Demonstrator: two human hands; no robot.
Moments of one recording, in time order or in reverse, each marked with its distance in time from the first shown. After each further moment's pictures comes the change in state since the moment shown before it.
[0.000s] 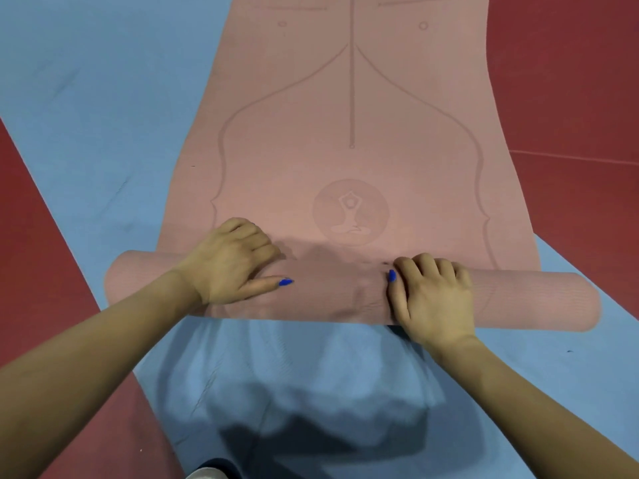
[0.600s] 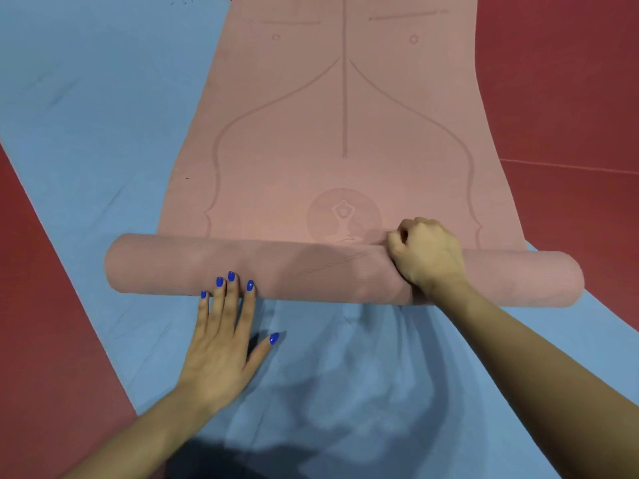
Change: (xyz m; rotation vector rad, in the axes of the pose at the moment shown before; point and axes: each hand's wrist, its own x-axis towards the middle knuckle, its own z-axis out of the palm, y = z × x) left_hand -0.071 0.097 0.042 0.067 -0.059 -0.562; right_hand 0.081 0.012 -0.006 0.169 -0.252 0.165
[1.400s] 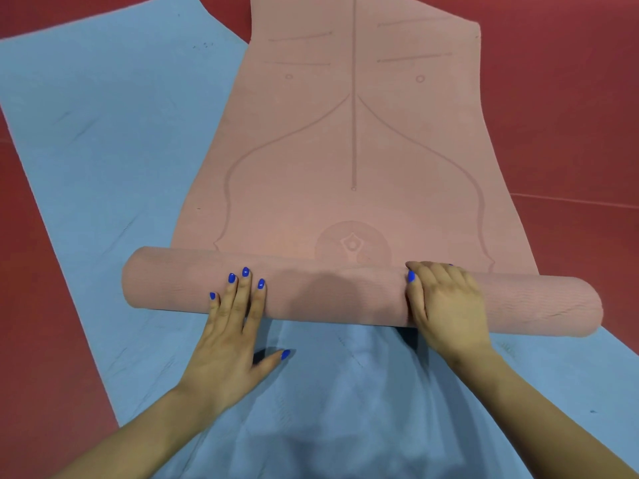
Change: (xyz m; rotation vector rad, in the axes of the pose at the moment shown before) left_hand 0.048 -0.010 -0.018 -0.151 -0.070 -0.007; right_hand -0.024 0.018 0.022 -0.035 0.334 -0.219
